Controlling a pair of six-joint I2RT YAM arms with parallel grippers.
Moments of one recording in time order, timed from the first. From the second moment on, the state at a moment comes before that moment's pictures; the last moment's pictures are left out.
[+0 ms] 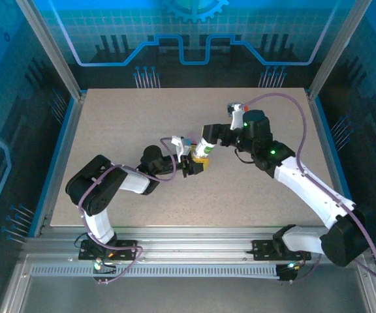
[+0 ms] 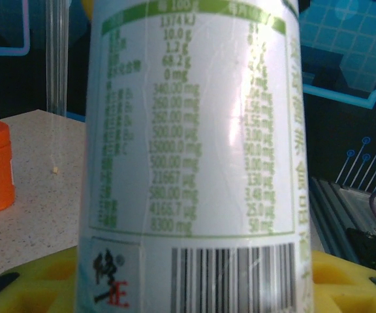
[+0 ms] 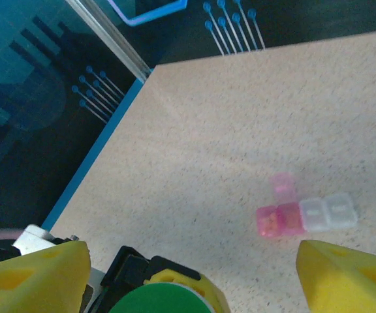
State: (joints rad) left arm -0.55 1.79 0.63 1.25 0.71 -0.25; right arm 0.51 1.26 1.05 -0.20 -0.22 0.49
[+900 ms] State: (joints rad) left arm -0.55 1.76 0.63 1.18 0.64 -0.19; right arm 0.55 1.28 1.03 -0.18 -0.25 0.51
